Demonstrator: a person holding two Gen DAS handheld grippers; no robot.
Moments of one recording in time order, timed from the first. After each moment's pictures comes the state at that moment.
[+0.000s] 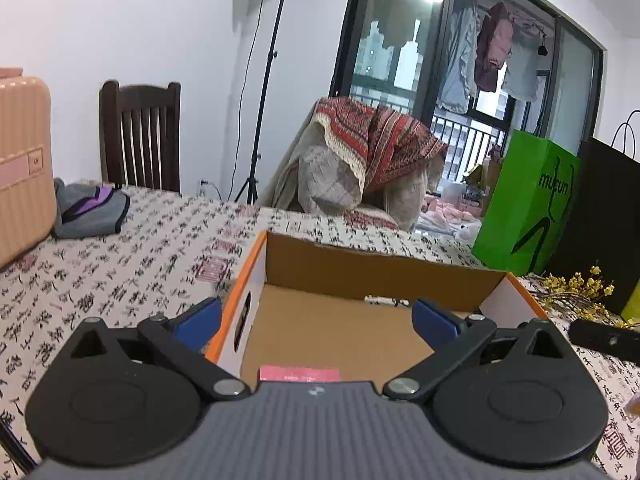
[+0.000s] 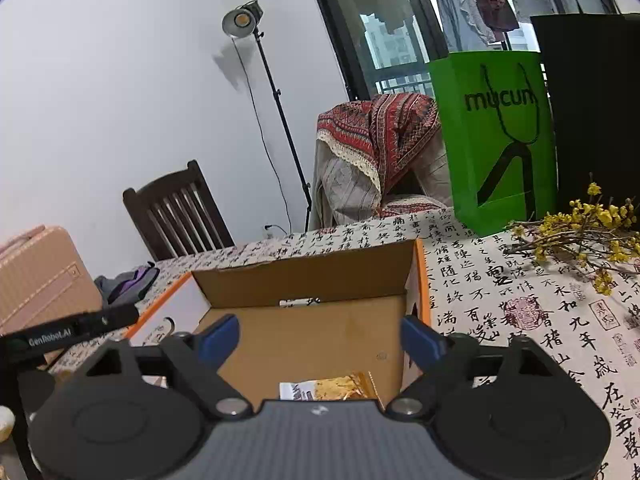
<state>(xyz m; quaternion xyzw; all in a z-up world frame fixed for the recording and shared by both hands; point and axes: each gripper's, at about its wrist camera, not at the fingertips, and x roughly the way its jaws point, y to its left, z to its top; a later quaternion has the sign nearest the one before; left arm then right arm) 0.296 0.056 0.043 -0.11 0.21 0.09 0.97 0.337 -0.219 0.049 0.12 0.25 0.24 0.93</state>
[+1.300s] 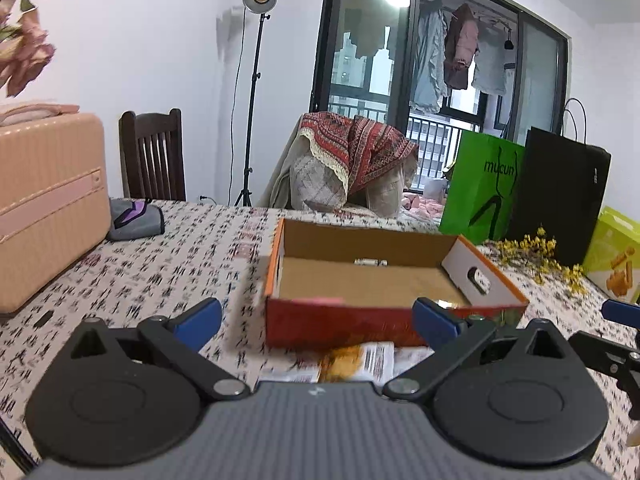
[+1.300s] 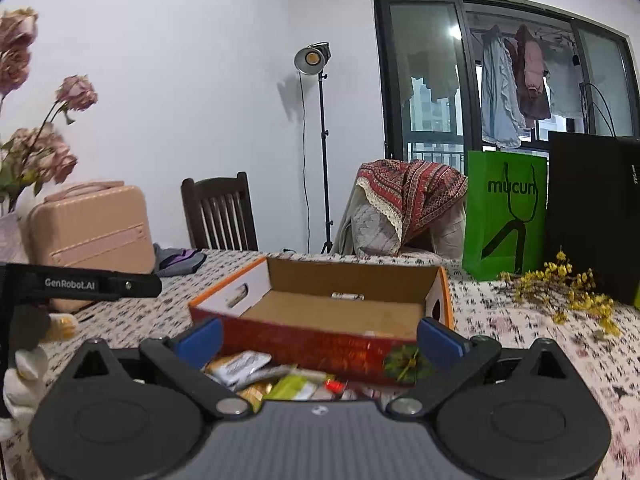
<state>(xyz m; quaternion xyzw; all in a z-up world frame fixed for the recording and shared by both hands) 0.131 0.047 0.068 -0.07 0.20 0.07 0.98 0.129 -0.199 0.074 0.00 0.16 0.25 0.95</state>
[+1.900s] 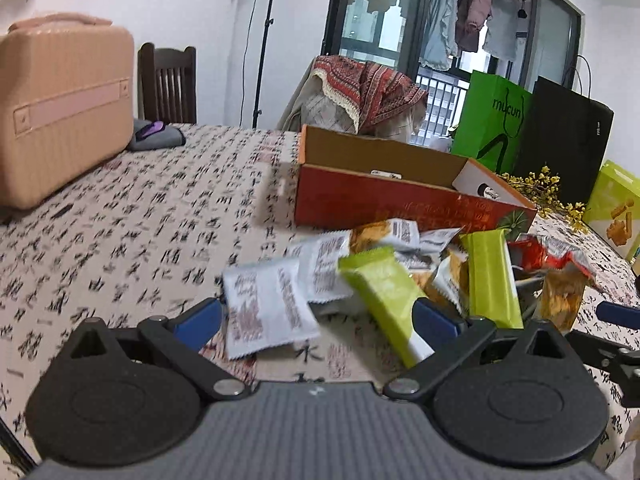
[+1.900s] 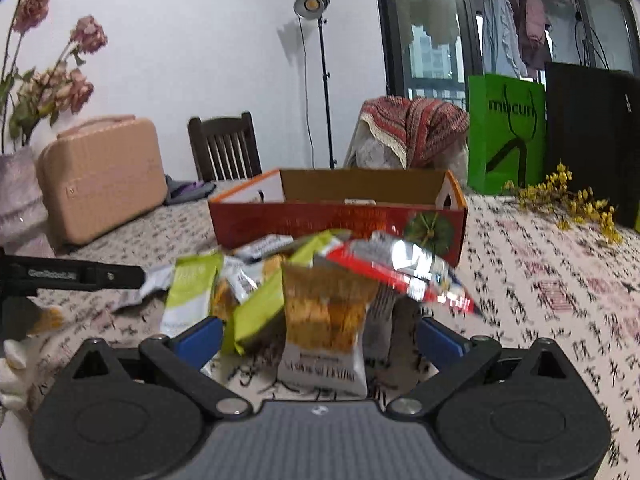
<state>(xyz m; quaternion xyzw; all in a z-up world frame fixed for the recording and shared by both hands) 0.073 0.064 -0.002 -0.09 0.27 0.07 0.96 0.084 -0.192 0.005 0.00 0.25 0.25 0.94</state>
